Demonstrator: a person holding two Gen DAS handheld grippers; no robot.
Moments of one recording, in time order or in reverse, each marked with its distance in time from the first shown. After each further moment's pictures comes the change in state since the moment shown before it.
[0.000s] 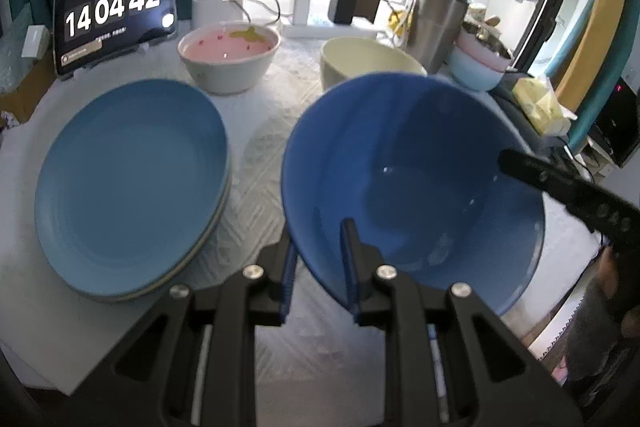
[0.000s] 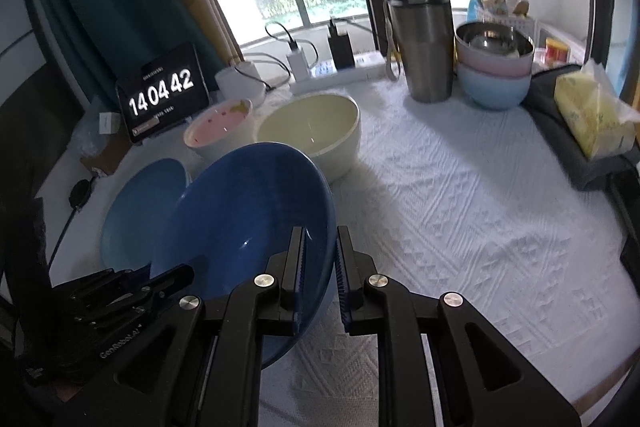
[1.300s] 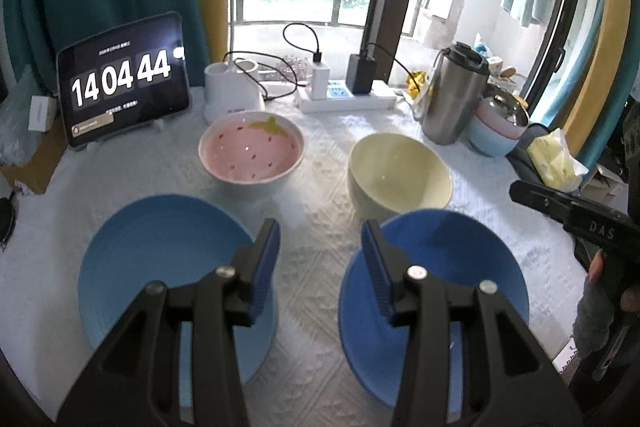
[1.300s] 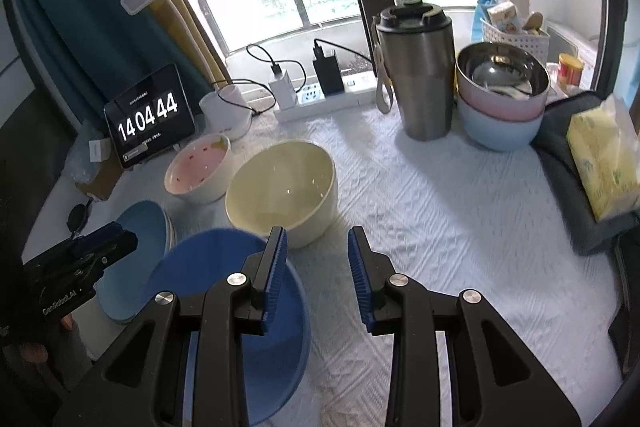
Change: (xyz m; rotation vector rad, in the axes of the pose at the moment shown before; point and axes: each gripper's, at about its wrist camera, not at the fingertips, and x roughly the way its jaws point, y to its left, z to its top) left arm -0.012 0.019 0.091 0.022 -0.100 0.047; right arm 0.018 -0.032 0.075 -0.005 -0.006 0.039
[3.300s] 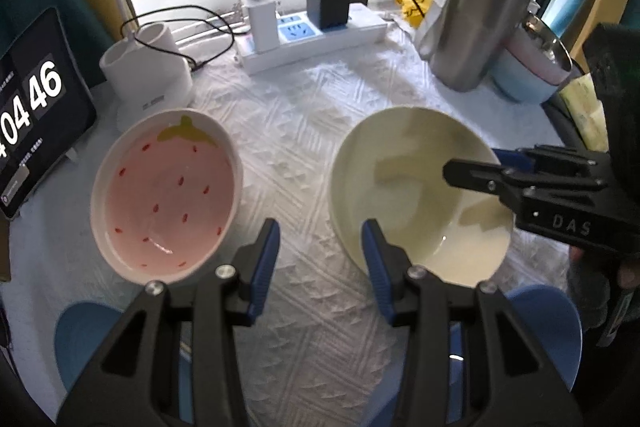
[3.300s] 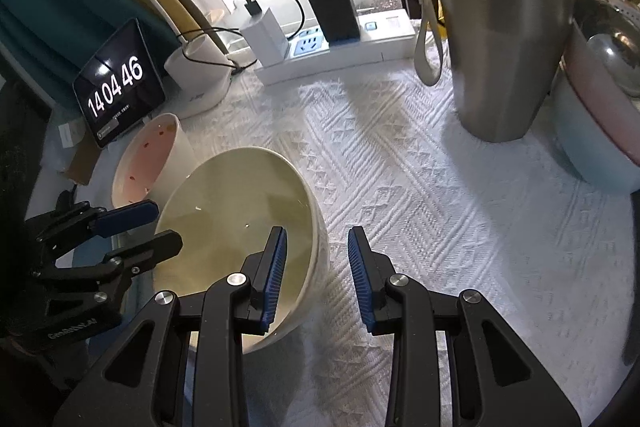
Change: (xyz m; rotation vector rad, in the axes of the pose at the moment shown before) left arm 0.142 -0.030 0.054 0.181 0.308 -0.037; right arm 0.141 -0.022 0.047 -0.013 0.262 0.082
